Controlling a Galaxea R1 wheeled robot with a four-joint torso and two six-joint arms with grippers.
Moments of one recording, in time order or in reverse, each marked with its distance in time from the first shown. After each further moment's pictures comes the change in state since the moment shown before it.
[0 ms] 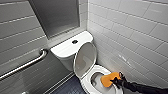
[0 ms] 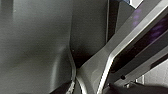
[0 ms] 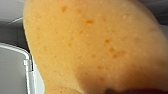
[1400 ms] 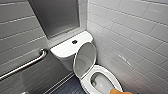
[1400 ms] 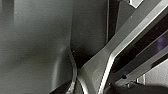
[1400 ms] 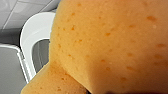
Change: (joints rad) left arm 0.000 0.000 -0.001 0.004 0.000 0.007; right arm -0.320 -0.295 0.374 0.023 0.271 0.006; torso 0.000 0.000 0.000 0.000
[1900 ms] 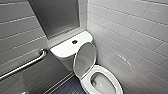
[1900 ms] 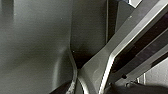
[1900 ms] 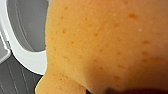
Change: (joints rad) left arm 0.000 -0.002 0.002 0.013 0.000 0.003; right arm -0.017 -0.019 0.100 -0.175 -0.250 -0.007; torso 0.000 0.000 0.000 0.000
